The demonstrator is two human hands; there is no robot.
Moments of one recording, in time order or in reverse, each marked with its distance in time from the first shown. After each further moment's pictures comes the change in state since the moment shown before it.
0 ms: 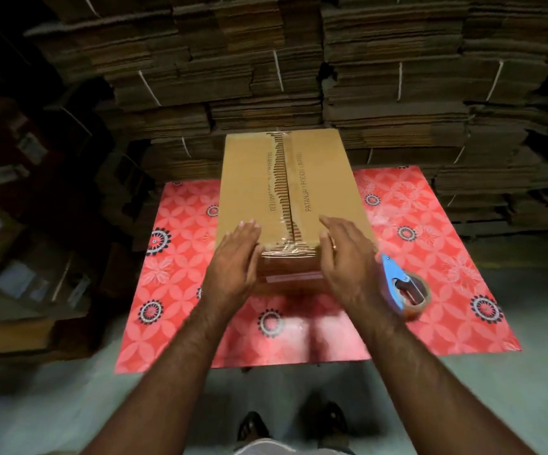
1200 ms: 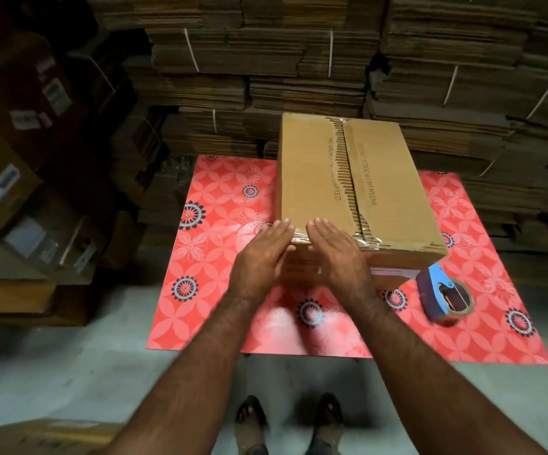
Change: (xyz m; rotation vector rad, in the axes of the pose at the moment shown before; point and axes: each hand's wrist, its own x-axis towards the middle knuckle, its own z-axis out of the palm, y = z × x) left_hand -0.030 -0.090 -0.009 -0.054 0.114 0.118; right_hand -0.023 -0.043 0.119 -0.253 -0.277 -0.388
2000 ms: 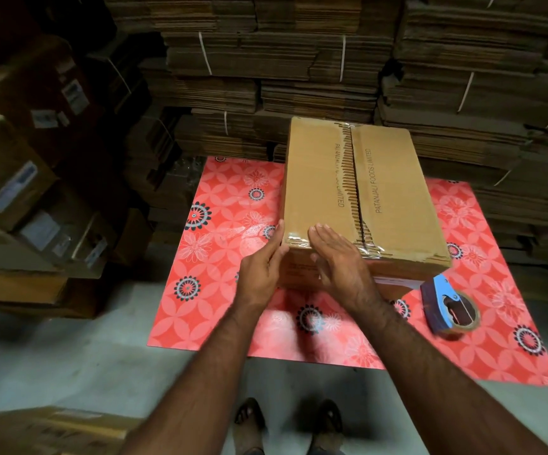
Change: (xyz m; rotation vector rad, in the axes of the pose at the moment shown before) left_hand -0.009 0.026 -0.007 -0.489 0.049 -0.526; right_hand 0.006 0.008 -0.004 0.153 -0.106 -0.002
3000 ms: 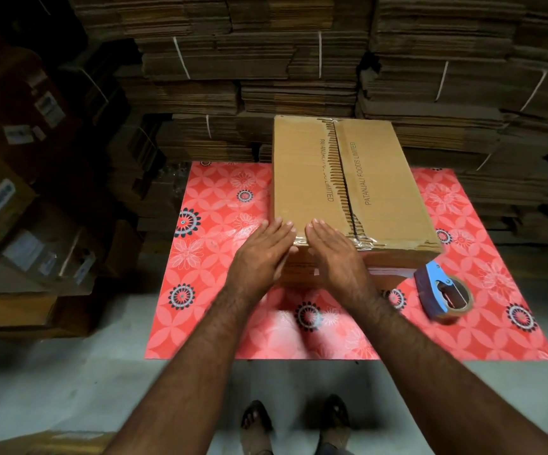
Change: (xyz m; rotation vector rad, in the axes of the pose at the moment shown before) left_hand 0.031 -0.011 -0.004 0.588 -0.125 0.664; right_hand -0.006 0.003 0.005 -0.115 0.075 0.010
